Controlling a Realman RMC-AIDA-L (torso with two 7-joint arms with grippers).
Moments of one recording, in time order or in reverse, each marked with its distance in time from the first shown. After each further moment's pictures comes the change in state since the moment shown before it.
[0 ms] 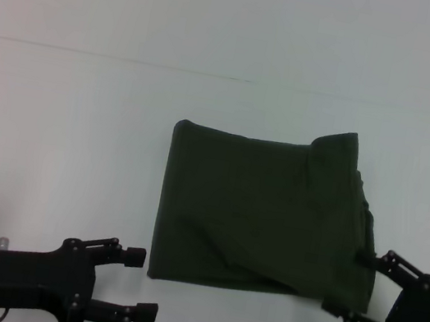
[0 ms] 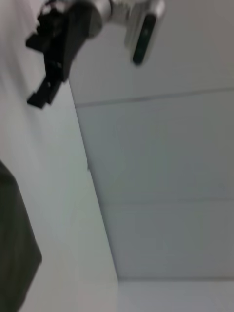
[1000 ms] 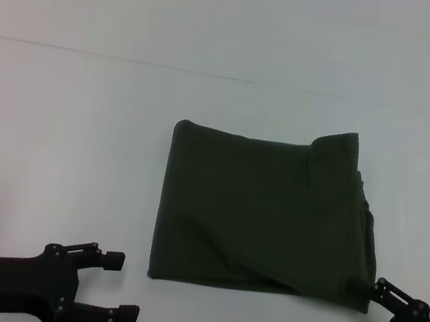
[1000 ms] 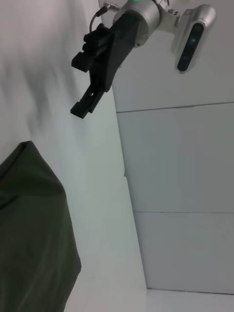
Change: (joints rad) left arm 0.026 0.001 -0.034 0.014 0.056 -0.052 0.013; right arm -0.004 -0.003 0.025 0.023 -0.113 0.047 -0.092
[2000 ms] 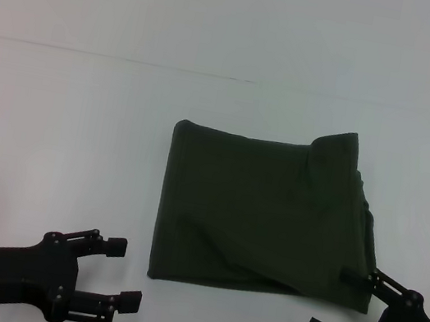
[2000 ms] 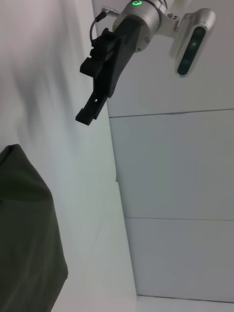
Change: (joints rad) left arm -0.001 -0.010 -0.055 0.010 -0.013 0.052 0.008; right arm 0.023 0.003 0.001 0.009 0.006 -0.010 -0.010
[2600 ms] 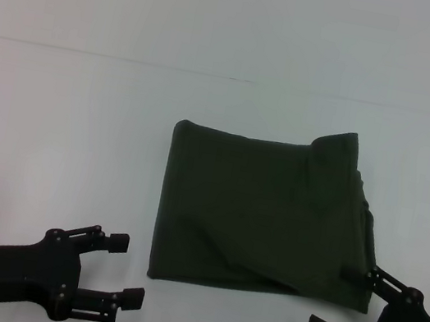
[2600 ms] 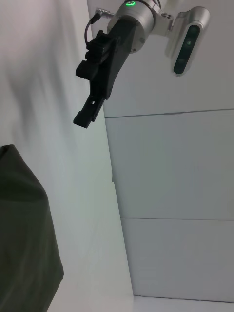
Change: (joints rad) left arm 0.001 -0.013 -0.022 0.005 0.004 0.001 0.031; right arm 0.003 0.000 0.000 0.000 0.006 -0.006 0.006
